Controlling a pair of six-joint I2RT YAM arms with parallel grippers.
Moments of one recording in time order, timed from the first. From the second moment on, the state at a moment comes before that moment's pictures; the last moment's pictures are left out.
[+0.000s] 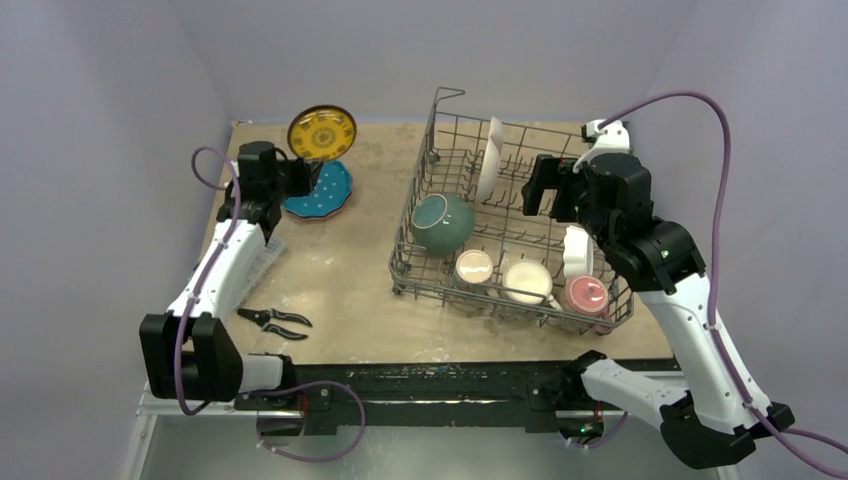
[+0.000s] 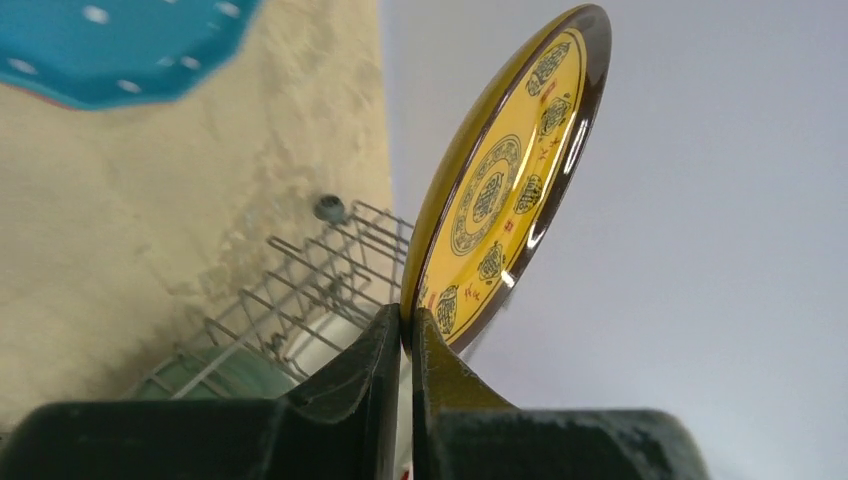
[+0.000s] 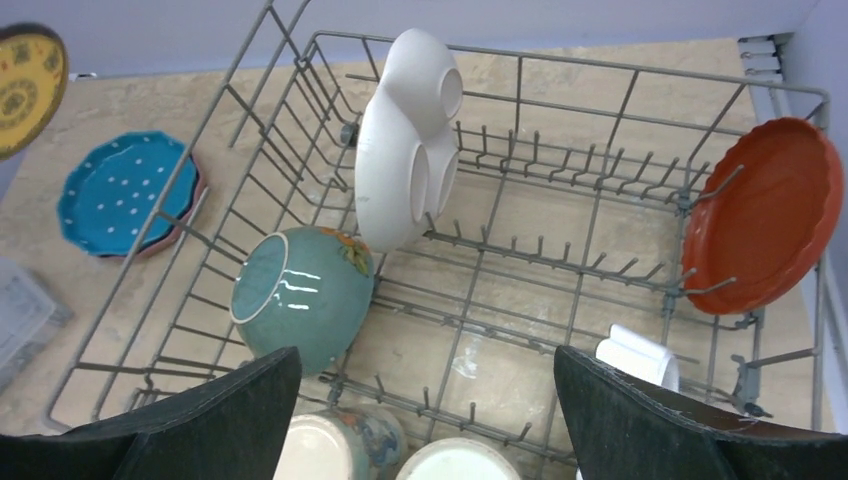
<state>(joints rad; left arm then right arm) -0.05 1.33 1.04 -0.23 0.01 -1.66 0.47 1.02 1.45 -0.85 0.31 0.30</state>
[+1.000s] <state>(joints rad) -0.70 1.19 1.23 -0.25 0.21 -1.38 0.47 0.80 1.35 -0.76 -0.20 0.73</state>
